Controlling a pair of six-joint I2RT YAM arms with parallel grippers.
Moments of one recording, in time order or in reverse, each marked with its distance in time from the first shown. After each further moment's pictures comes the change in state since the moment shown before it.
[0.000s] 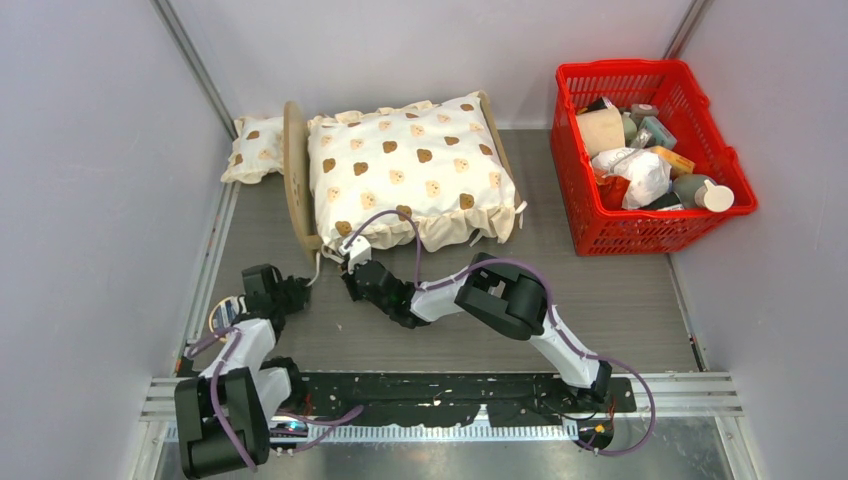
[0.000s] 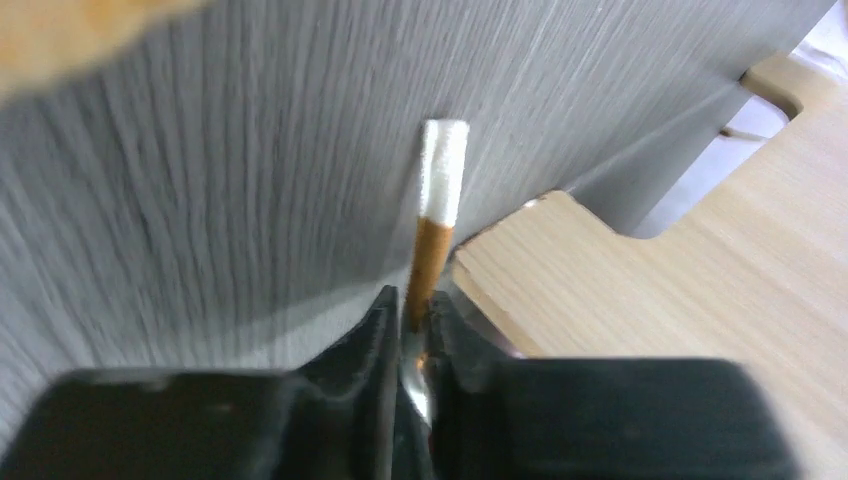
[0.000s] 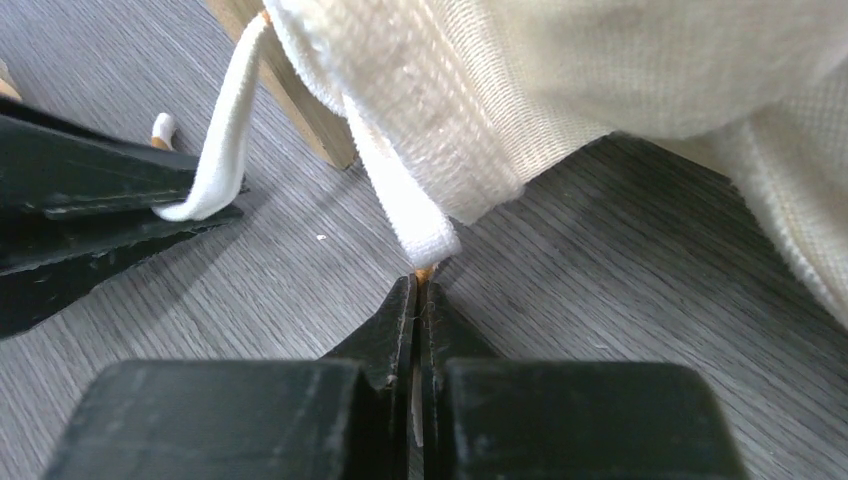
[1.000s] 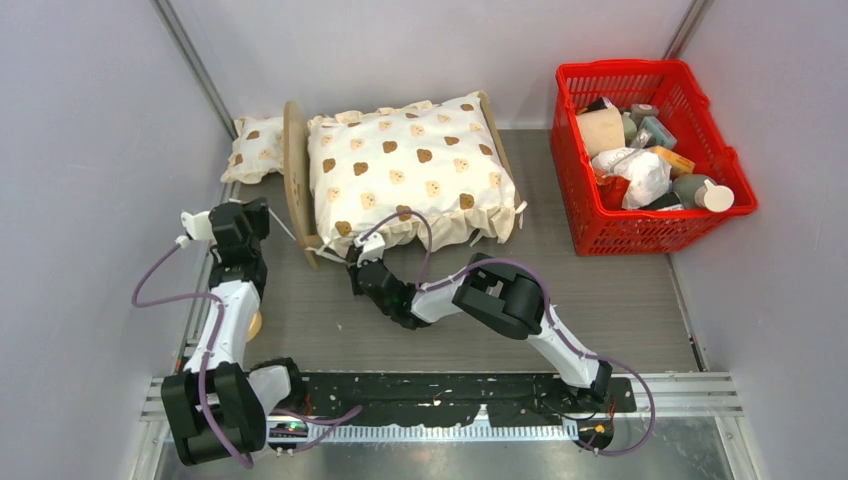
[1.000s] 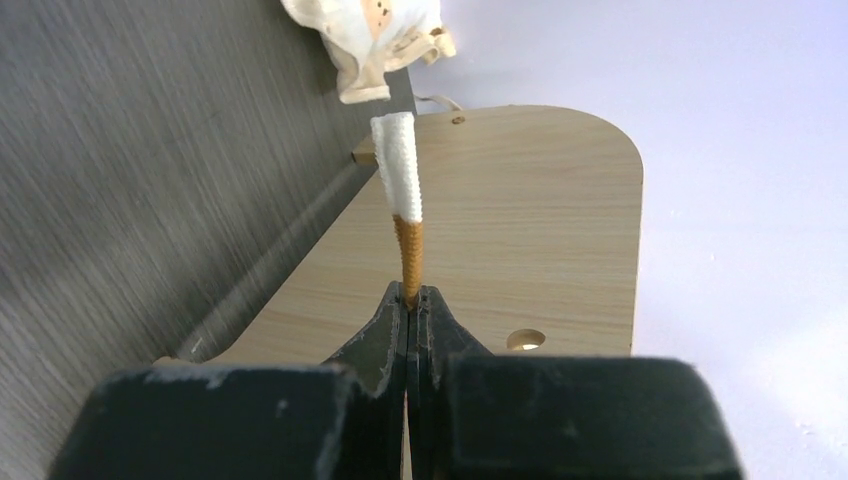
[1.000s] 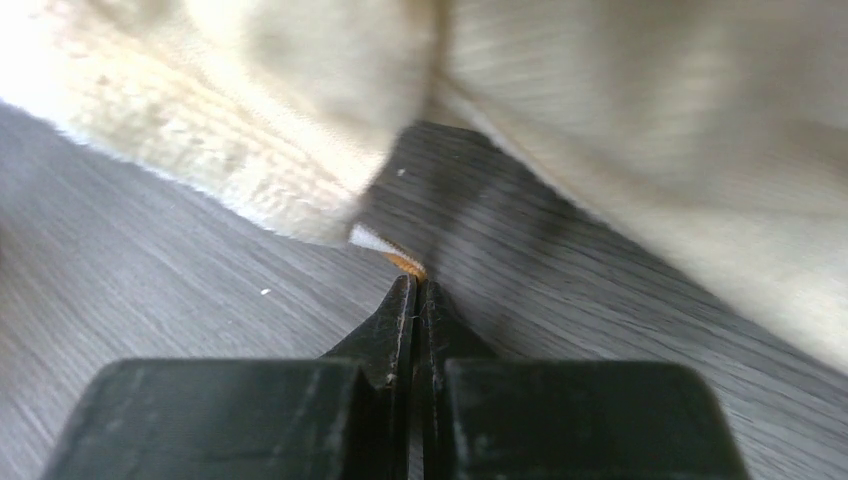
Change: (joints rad) left arm -0.003 0.080 0.392 0.240 -0.266 0.395; right arm -0.015 0.021 -0.005 0.031 0.141 0.170
